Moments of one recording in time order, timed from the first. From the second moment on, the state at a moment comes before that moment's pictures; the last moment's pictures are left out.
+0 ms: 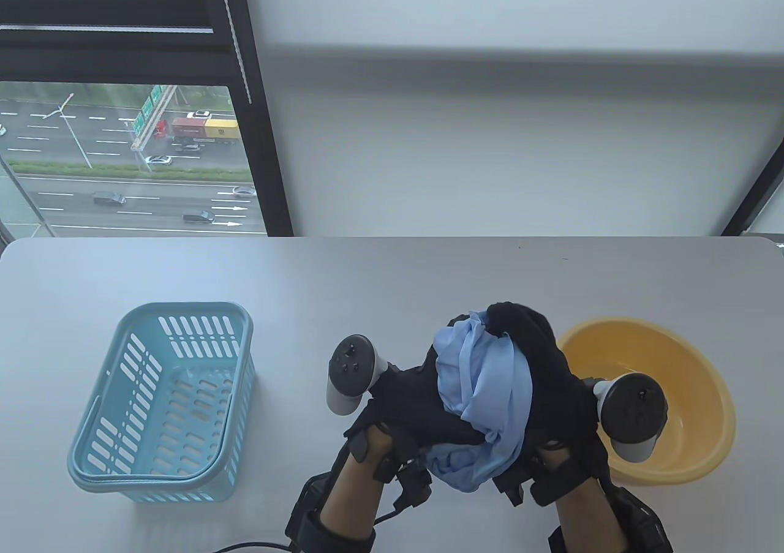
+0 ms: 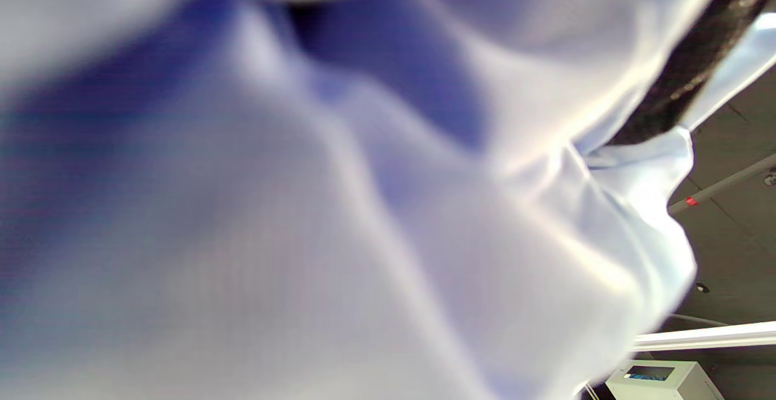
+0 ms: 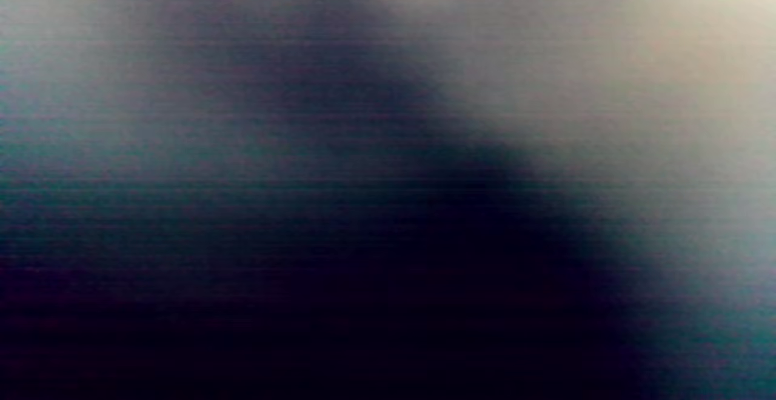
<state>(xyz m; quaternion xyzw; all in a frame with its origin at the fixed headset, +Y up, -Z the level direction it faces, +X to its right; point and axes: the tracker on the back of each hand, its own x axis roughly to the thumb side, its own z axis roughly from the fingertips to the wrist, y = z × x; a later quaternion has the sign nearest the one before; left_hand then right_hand) -0.037 -0.611 -0.339 -0.08 -0.49 0.61 0.61 0.167 -0.561 -0.288 0.25 -0.21 0.78 0.53</state>
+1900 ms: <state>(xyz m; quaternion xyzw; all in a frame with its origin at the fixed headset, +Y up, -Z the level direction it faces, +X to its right) -0.057 -0.616 -0.313 0.21 -0.24 0.74 0.60 0.164 -0.593 -0.323 0.24 -0.06 0.72 0.64</state>
